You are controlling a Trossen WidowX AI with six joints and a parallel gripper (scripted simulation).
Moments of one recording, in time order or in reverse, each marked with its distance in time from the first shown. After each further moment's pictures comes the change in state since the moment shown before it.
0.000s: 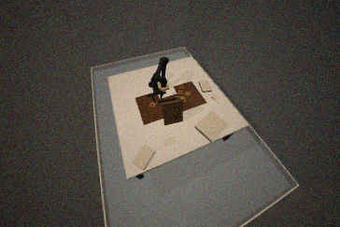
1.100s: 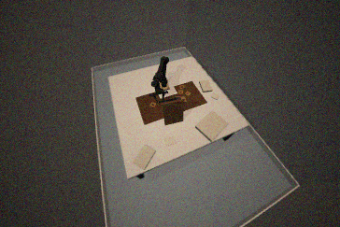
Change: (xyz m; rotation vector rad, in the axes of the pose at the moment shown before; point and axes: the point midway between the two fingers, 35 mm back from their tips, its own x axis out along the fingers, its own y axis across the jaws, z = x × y) arm 0.000 0.016 0.000 0.001 0.000 0.002
